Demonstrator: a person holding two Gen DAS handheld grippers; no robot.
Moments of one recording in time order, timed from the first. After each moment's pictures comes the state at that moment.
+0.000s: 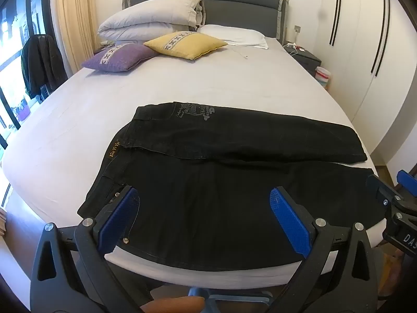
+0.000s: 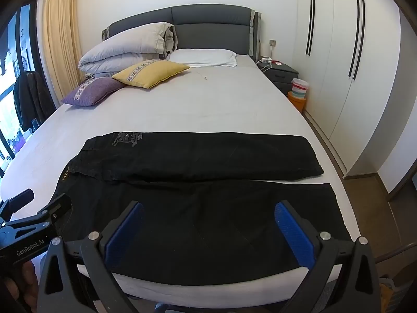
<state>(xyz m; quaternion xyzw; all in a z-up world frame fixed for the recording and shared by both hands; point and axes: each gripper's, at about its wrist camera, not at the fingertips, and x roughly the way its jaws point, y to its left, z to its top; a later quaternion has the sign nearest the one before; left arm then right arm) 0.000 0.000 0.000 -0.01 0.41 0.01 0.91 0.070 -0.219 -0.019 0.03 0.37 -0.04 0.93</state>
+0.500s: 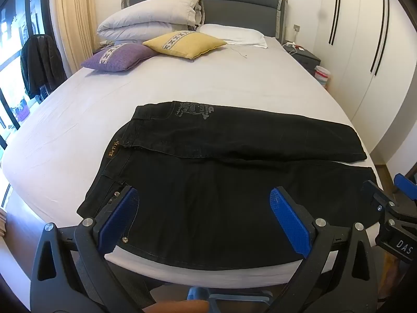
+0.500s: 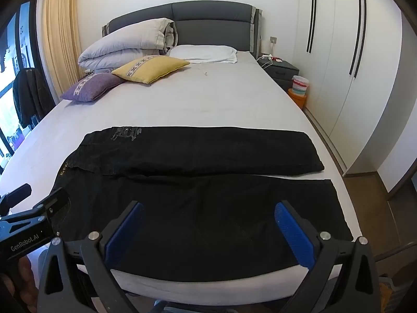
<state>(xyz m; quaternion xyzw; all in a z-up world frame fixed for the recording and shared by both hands) 0.001 0.002 -0.001 -0.01 0.41 0.01 0.91 0.066 -0.215 -0.037 0.03 0.37 -0.04 0.93</state>
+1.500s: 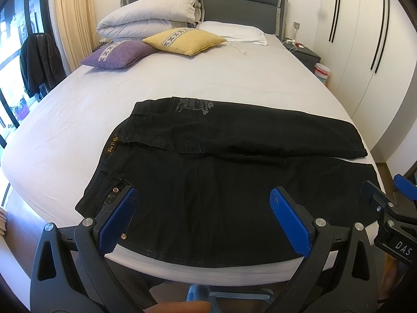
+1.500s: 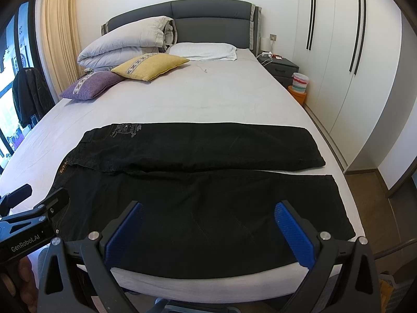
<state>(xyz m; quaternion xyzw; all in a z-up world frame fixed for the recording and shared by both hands) -0.002 0.002 -0.009 -0.01 0.41 0.01 0.91 0.065 -0.214 -0.045 0.03 0.38 -0.04 0.92</state>
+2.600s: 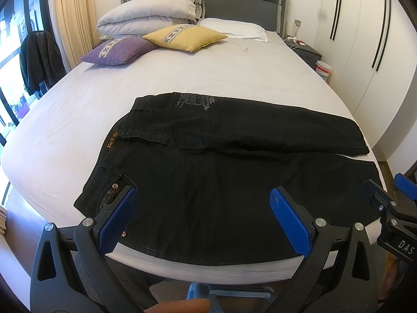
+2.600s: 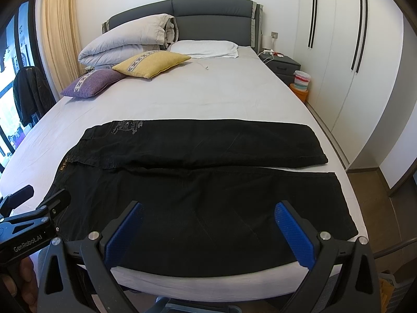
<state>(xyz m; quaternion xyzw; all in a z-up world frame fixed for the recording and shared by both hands) 0.001 0.007 -0.021 -0.01 0.42 0.01 0.91 0.064 -0.210 -0.046 0.03 0.39 -0.04 0.92</state>
